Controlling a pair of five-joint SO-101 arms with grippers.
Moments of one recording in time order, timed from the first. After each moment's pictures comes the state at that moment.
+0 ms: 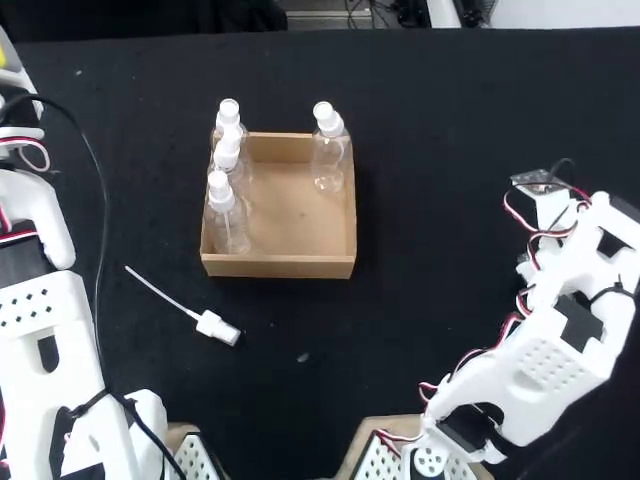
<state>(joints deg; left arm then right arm) -25.3 -41.2 32.8 -21.1 9.5 40.4 23.8 5.1 73.5 60.9</state>
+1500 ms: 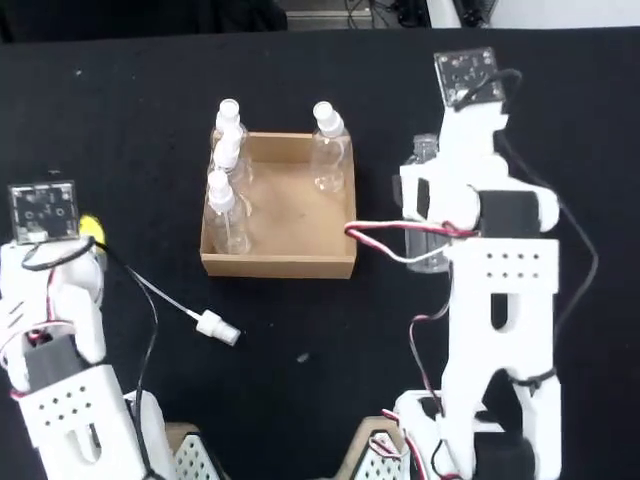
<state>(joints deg) -30.4 -73.9 66.8 40.6 -21.0 1.1 -29.9 18.2 73.8 5.2</state>
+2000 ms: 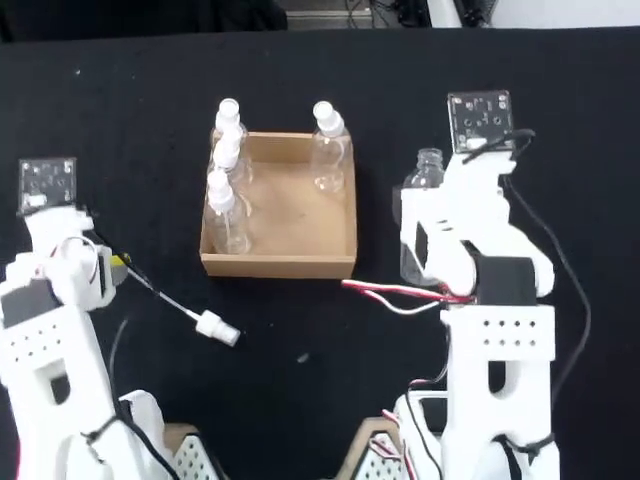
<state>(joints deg) -30.4 -50.0 51.0 60.5 -21.0 1.1 -46.1 35.6 63.8 2.5</state>
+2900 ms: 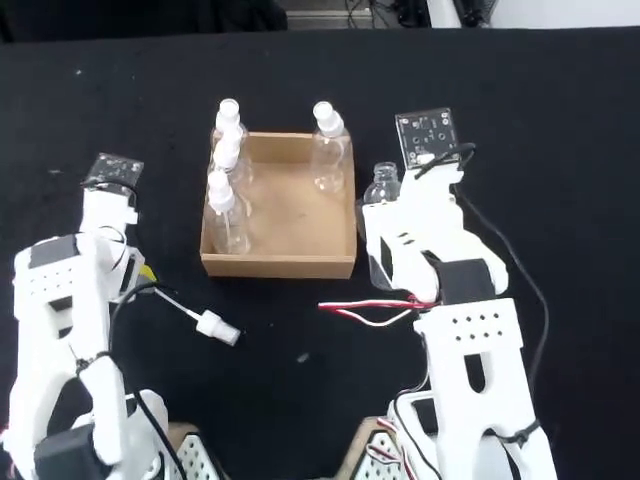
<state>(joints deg) -23.7 -29.3 47.3 57.6 -34.7 -6.9 -46.3 46.8 52.9 2.4</state>
